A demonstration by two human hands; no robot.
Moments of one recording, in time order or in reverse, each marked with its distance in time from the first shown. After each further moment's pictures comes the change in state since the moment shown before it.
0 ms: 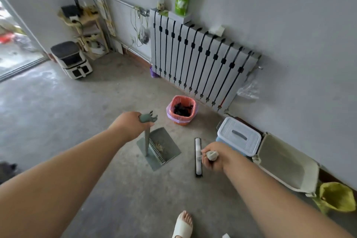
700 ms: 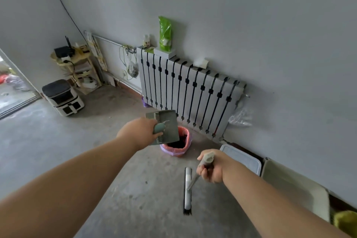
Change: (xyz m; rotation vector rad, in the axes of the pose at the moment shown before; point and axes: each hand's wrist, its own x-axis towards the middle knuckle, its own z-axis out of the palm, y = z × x) left_hand 0.090 0.121 -0.037 0.451 0.145 0.411; right_hand -0.012 -0.124 -0.024 0.027 -0.101 0.013
